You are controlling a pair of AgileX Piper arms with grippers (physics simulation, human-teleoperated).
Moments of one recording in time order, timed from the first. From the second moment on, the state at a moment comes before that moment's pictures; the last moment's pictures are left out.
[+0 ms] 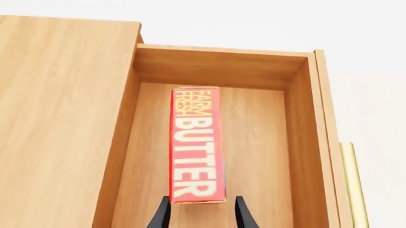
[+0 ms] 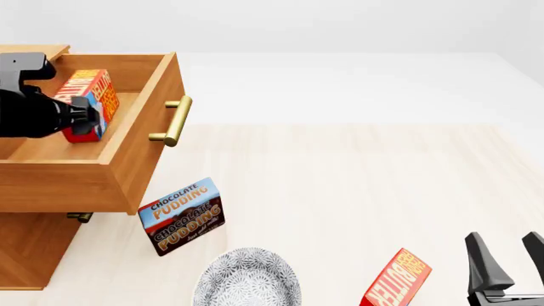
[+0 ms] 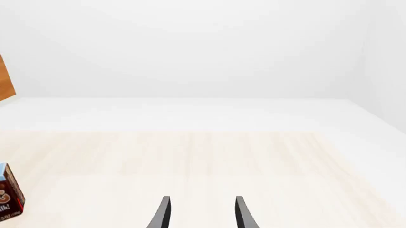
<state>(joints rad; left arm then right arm) 0.08 1.26 -1.15 0.64 0.01 0.01 0.02 -0.01 -0.01 0.00</state>
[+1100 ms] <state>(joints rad) -0.10 1.06 -1.31 0.86 0.11 0.01 0.01 -0.01 -0.01 0.00</state>
